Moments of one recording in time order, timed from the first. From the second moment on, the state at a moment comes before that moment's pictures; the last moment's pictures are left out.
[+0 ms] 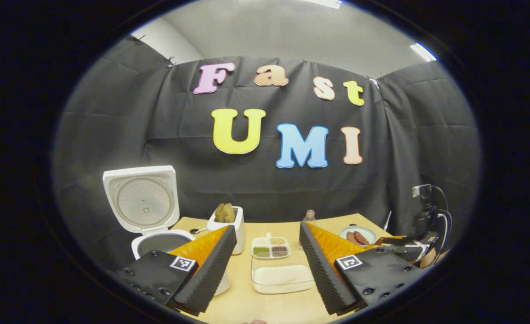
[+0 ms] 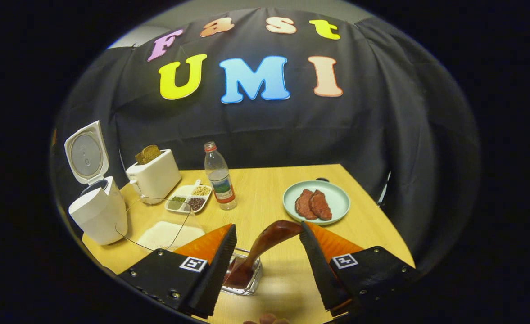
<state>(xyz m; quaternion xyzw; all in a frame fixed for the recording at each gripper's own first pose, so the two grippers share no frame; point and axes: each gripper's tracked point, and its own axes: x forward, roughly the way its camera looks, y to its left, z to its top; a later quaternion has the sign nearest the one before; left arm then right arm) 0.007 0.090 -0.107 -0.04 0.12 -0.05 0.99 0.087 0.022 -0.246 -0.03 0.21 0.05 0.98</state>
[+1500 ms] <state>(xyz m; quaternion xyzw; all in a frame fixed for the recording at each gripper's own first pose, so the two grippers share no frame) 0.101 0.310 -0.014 -0.03 0.07 0.08 0.99 0.073 0.106 -0.040 0.00 0.02 0.12 0.99</state>
